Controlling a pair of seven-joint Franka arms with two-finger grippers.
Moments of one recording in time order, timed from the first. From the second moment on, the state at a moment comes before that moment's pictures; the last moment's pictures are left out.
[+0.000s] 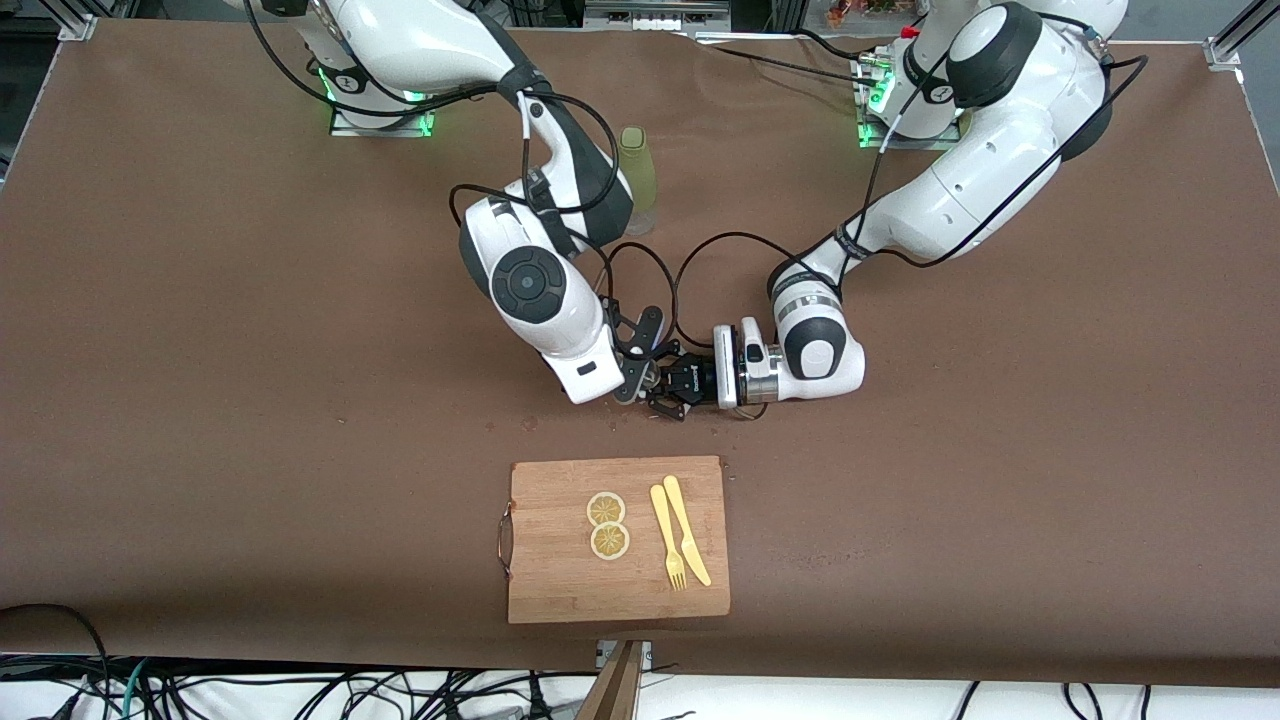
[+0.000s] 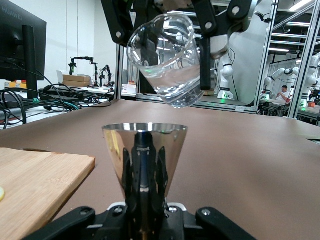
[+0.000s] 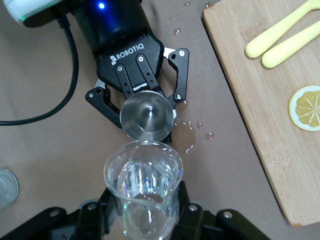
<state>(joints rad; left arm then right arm) -0.02 1.12 -0.59 -1.53 -1.60 2.31 2.57 0.81 0.79 -0.27 -1.17 0.36 1.90 -0.72</state>
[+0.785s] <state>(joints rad) -0.03 1.13 -0.59 -1.52 -1.60 2.31 2.58 0.86 0.80 -0.30 -1.17 0.28 1.90 -0.72</state>
